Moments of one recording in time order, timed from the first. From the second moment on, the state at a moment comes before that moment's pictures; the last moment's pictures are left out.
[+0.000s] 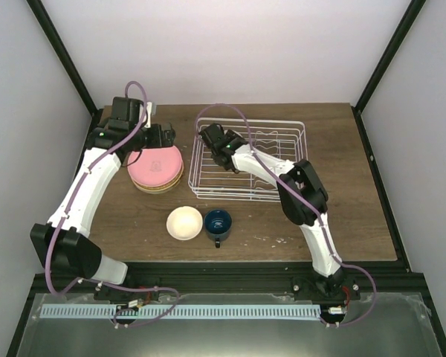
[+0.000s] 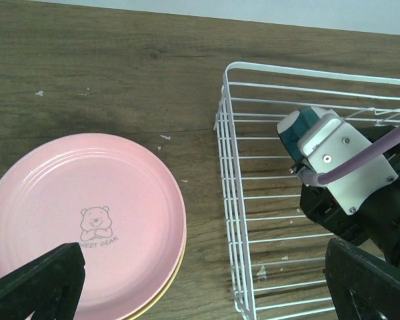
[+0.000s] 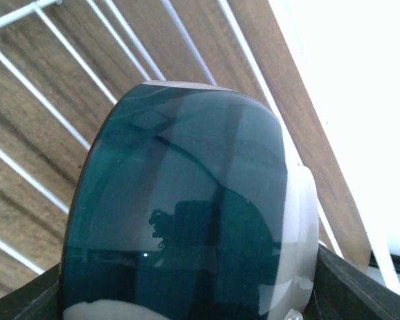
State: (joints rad) left arm -0.21 1.45 1.49 -0.80 0.13 -0.23; right arm 0.74 2.17 1.78 -0.52 0.64 -0.41
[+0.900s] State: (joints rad) left arm -0.19 1.46 1.49 -0.81 0.16 -0.20; right arm 0.76 2.29 1.77 -0.25 0.78 -0.66
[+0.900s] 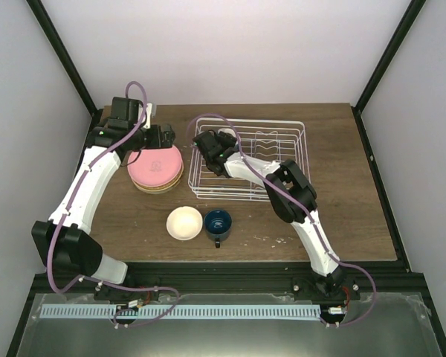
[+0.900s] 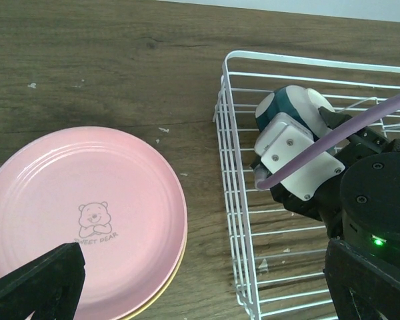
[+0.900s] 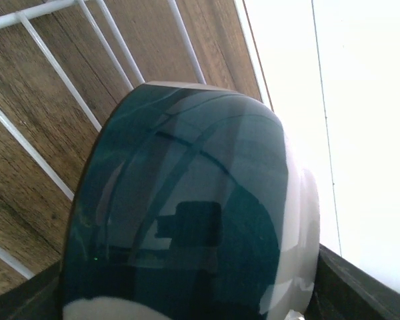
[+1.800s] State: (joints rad) left arm -0.19 1.48 1.49 -0.82 0.18 -0.21; right arm 0.76 2.20 1.74 -0.45 0.55 -0.48
